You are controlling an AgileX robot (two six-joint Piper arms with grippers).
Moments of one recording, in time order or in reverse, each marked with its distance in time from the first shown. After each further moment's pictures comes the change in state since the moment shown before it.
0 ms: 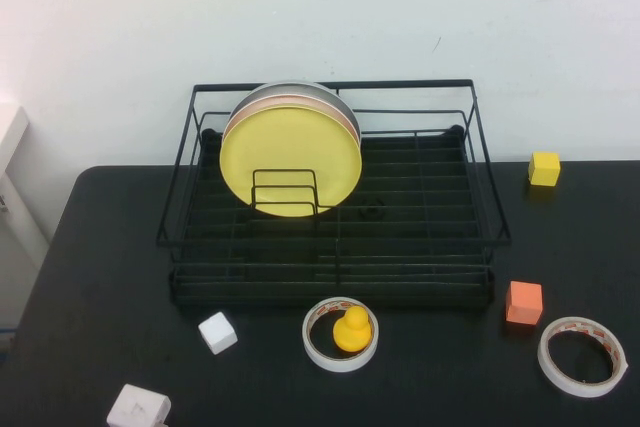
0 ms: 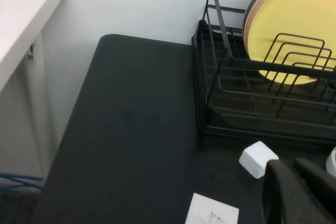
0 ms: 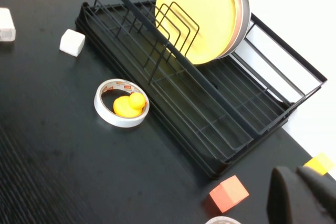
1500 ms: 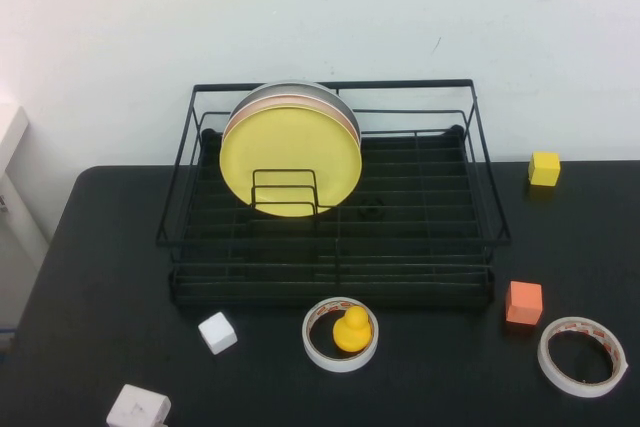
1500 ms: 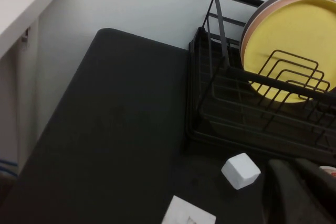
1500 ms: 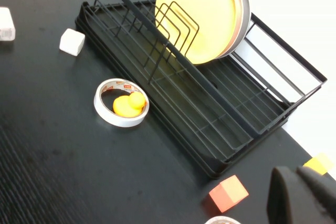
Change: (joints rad) right arm 0.000 0.000 0.000 -0.002 0.000 0.000; left arm 0.039 0.000 0.000 -0.079 -0.013 -0.040
